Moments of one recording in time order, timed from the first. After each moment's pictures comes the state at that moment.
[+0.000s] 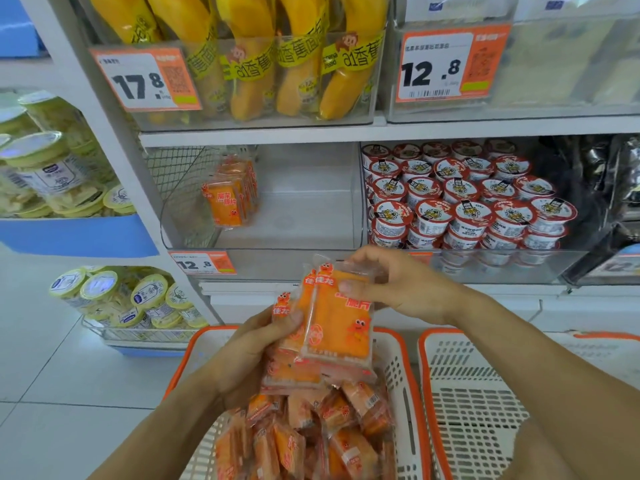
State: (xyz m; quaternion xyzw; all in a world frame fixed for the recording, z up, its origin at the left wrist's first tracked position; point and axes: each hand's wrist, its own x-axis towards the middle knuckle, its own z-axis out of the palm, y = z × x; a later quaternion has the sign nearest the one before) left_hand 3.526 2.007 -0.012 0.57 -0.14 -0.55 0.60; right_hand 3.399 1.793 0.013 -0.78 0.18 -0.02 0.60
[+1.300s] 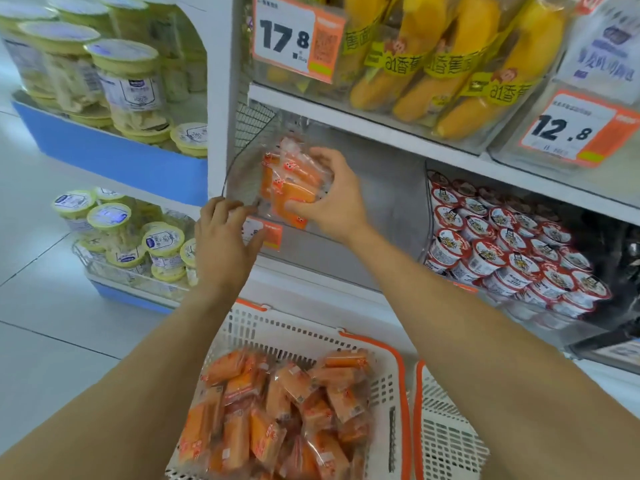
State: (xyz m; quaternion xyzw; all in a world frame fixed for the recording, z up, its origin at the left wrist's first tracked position) left_hand 3.680 2.013 -0.073 0.86 -0.29 0.21 0.37; right_hand 3.599 1.854 0.029 -0.85 0.12 -0.28 0.44
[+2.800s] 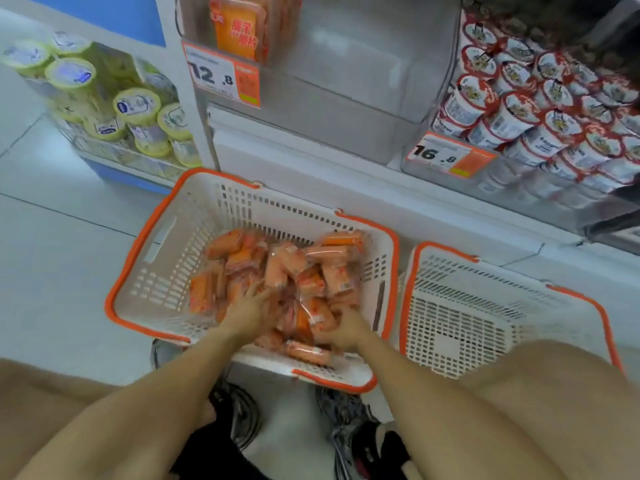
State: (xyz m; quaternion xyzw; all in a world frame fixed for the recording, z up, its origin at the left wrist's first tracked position) left_hand 3.479 2.090 -0.311 0.87 -0.32 -0.36 0.15; right_hand 3.331 1.905 -0.264 -0.76 0.39 0.30 0.41
